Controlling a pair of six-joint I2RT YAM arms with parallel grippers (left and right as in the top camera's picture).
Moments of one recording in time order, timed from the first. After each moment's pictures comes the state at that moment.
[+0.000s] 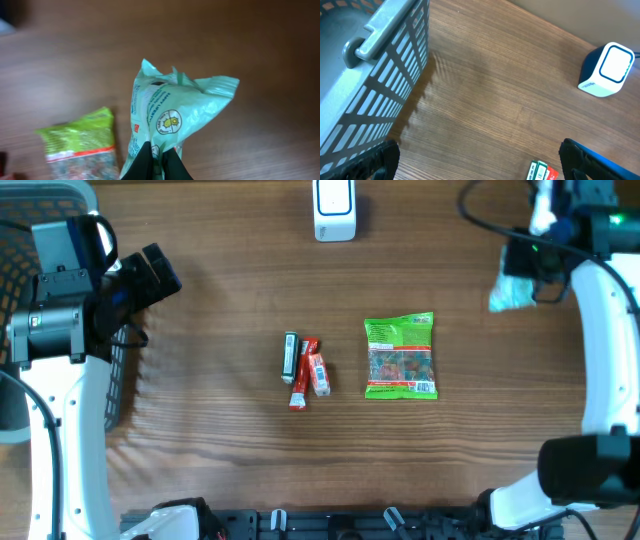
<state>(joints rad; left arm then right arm) 0.11 1.37 1.52 -1.00 -0.03 -0.33 -0.10 1.74 1.78 -1.23 0.05 0.10</state>
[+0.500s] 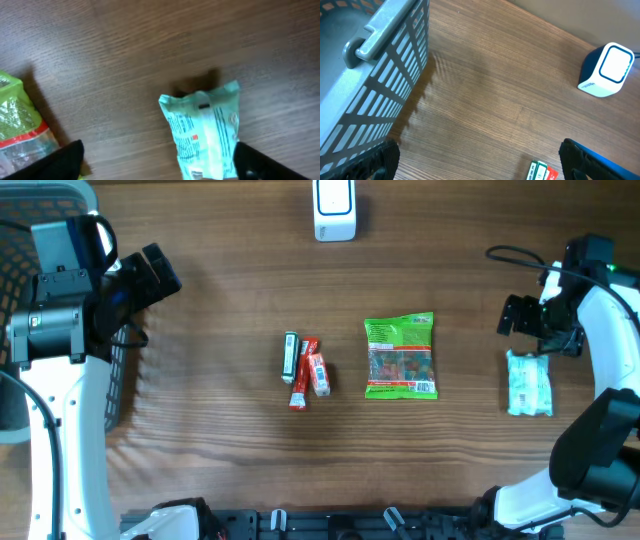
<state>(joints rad) 0.11 1.37 1.52 -1.00 -0.03 -0.33 -0.28 1.75 1.38 -1.10 -0.02 0.07</state>
